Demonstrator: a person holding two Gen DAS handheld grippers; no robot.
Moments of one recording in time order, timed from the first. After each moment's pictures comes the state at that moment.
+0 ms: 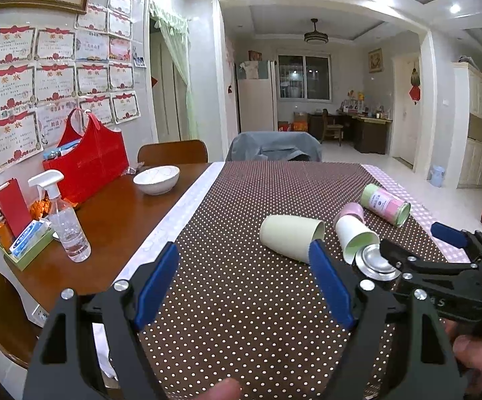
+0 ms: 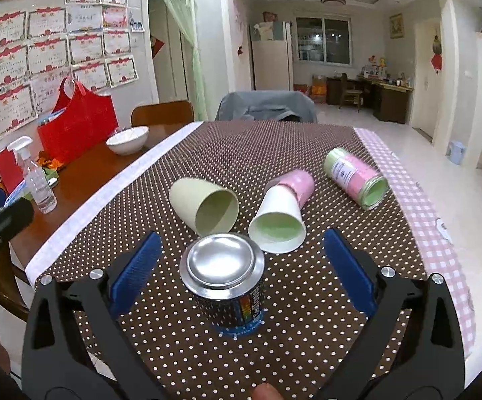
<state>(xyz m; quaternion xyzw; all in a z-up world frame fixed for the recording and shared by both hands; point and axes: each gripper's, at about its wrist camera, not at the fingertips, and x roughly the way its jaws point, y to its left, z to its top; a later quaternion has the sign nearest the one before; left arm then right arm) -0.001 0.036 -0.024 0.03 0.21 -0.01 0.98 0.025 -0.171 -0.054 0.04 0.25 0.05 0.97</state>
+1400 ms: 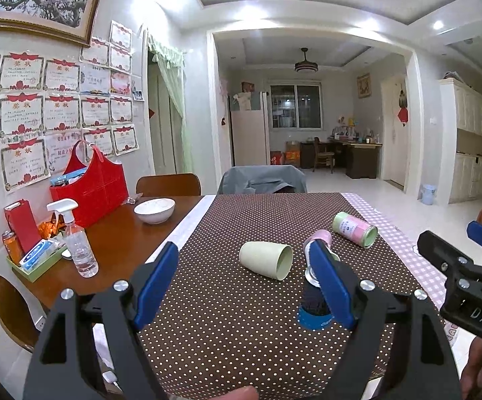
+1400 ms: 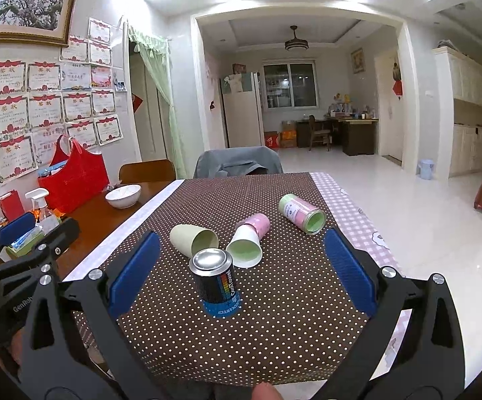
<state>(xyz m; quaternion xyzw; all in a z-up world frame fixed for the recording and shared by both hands) -0.084 0.008 0.020 0.04 0.15 -0.02 0.99 -0.109 -0.191 0.004 0.07 0.14 -0.01 0.99</state>
